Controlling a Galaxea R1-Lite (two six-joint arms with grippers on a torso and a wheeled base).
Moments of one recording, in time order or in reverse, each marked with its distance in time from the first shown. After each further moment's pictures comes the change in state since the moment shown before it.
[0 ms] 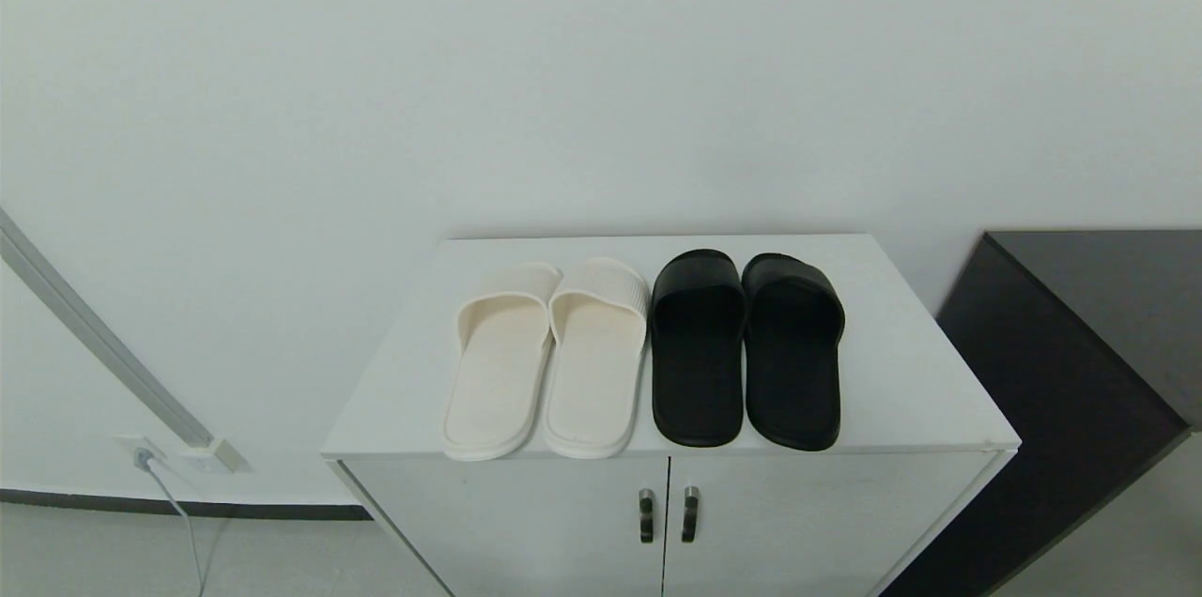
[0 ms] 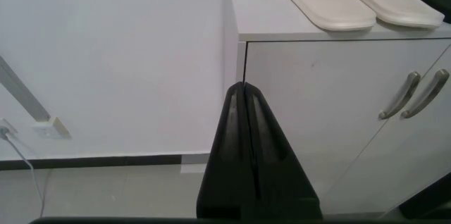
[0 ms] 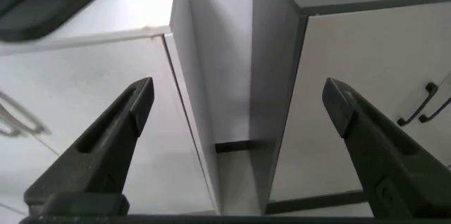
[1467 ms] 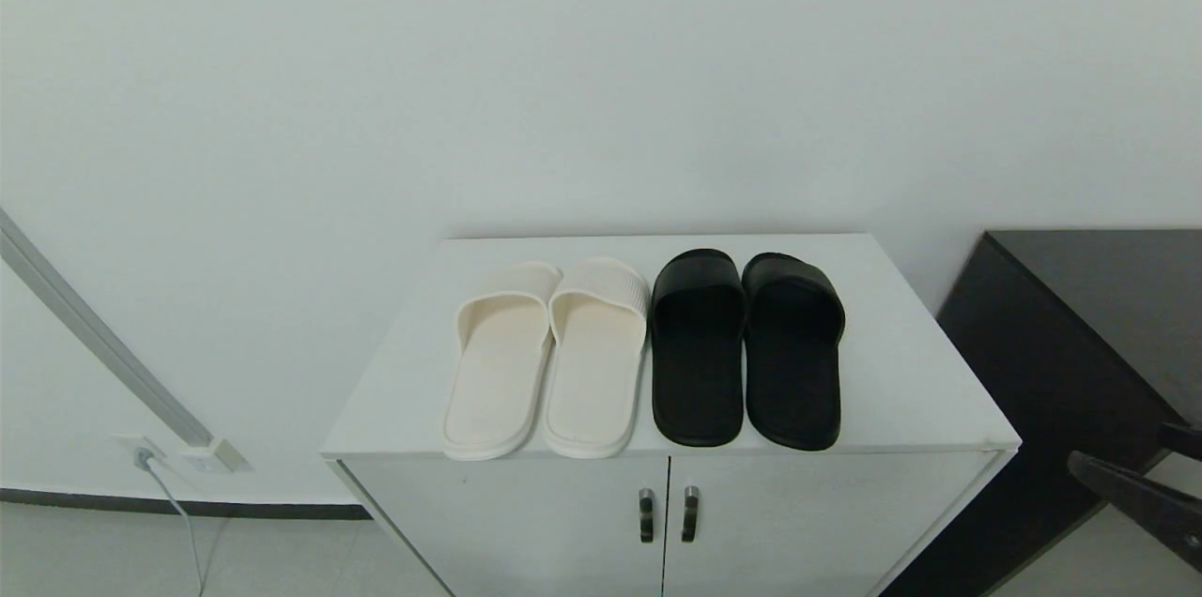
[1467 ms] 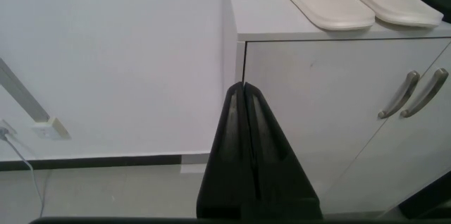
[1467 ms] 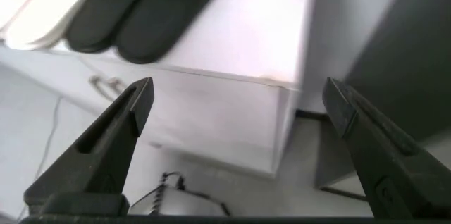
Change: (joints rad) left arm 0.000 0.000 0.000 0.000 -0.004 0.002; right arm 0.514 0.877 -0.377 -0.233 -0.127 0.102
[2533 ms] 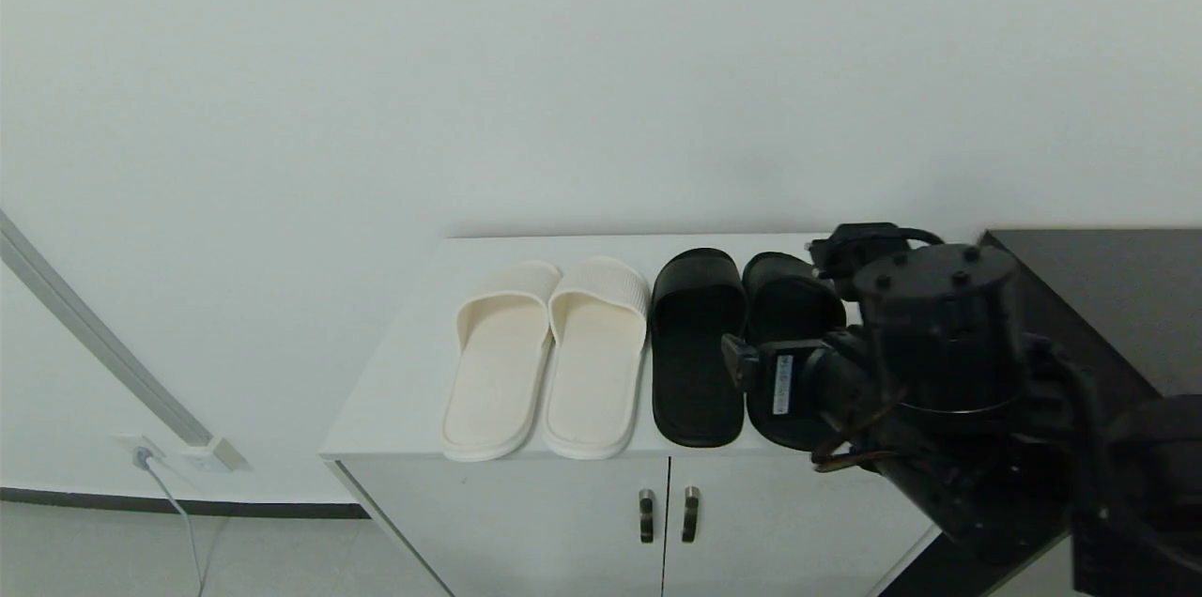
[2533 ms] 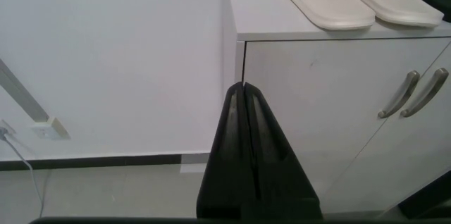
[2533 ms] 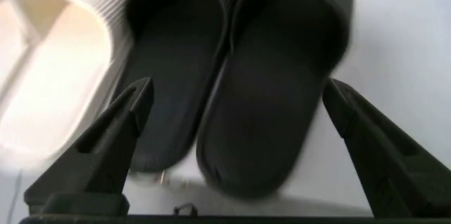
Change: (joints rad) left arm 0.000 0.000 -0.001 0.001 -0.001 0.000; right arm 0.394 0.813 -0.524 -0.198 -0.497 0.172
